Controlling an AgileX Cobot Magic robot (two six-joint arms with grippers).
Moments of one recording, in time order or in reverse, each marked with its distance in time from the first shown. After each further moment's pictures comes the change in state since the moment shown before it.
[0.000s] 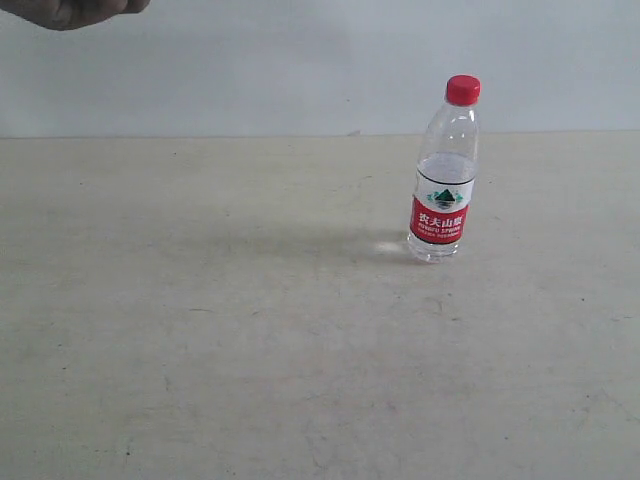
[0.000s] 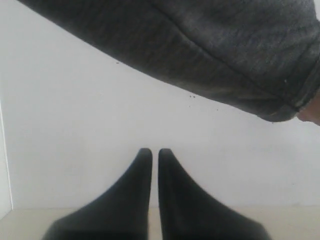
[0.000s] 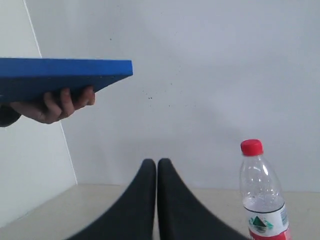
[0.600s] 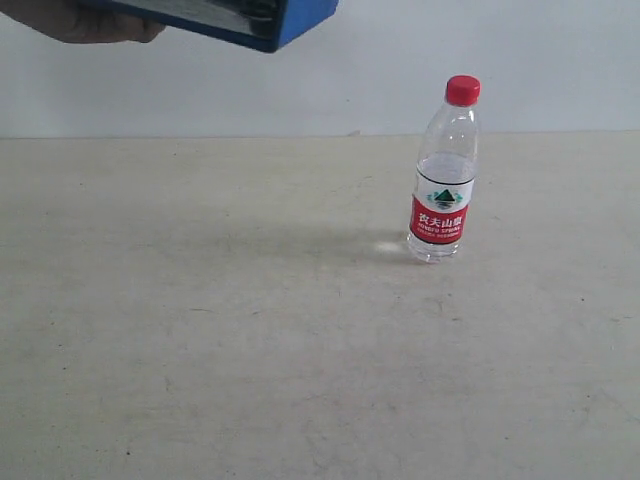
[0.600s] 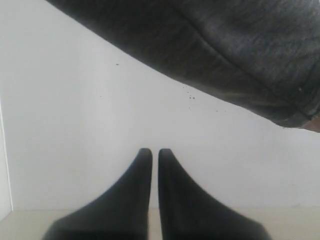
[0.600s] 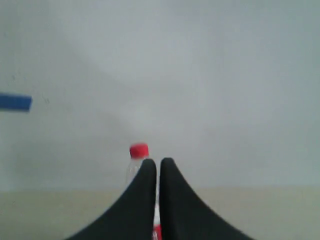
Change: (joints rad) left arm 0.000 -0.010 0.002 0.000 0.000 0.000; right arm -0.039 -0.002 0.029 1.099 0.241 -1.275
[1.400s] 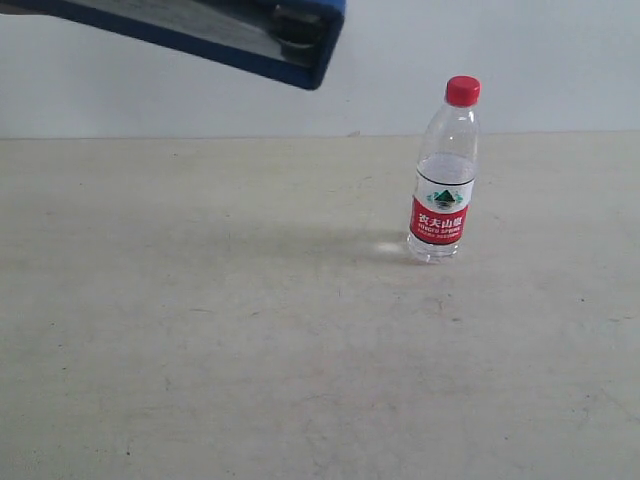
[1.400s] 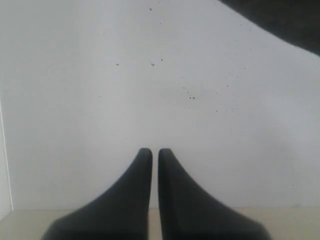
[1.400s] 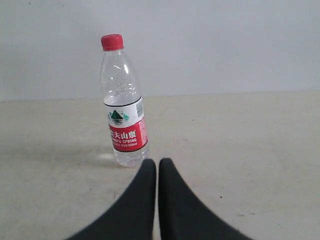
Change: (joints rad) left arm 0.000 0.000 0.000 0.000 0.000 0.000; right arm -0.022 0.000 0.054 0.030 0.244 -0.060
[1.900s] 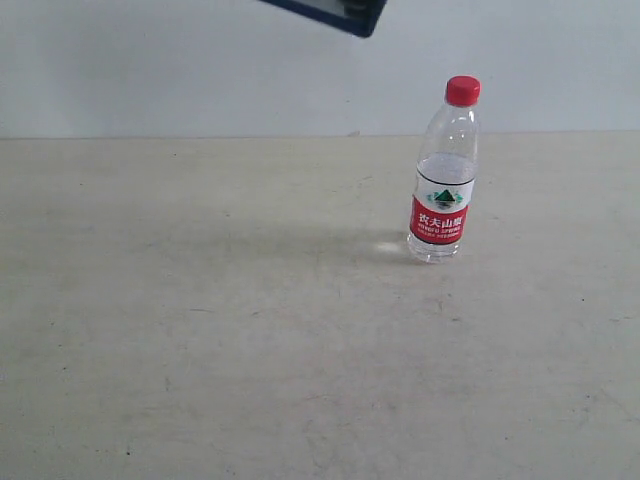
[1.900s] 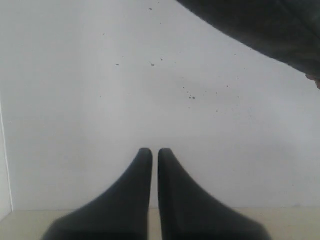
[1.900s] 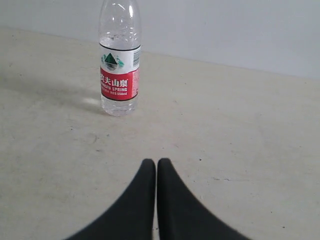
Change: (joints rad) left arm 0.000 0.000 0.000 0.000 0.000 0.000; right arm 0.000 0.000 0.000 0.017 0.147 -0.224
